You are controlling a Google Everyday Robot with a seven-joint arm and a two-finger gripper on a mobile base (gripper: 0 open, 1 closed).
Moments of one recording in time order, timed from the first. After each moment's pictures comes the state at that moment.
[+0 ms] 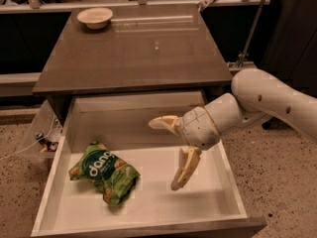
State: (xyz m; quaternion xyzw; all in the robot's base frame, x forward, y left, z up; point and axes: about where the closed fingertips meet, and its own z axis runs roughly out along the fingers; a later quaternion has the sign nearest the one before) arm 0.422 -0.008 0.779 -0.67 0.53 0.41 0.31
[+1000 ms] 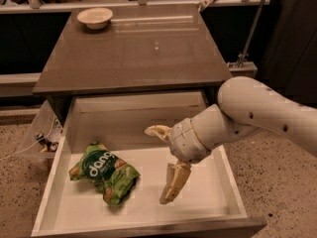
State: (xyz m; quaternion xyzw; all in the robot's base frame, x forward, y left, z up) arm 0.408 0.010 0.757 -0.71 0.56 0.30 0.29
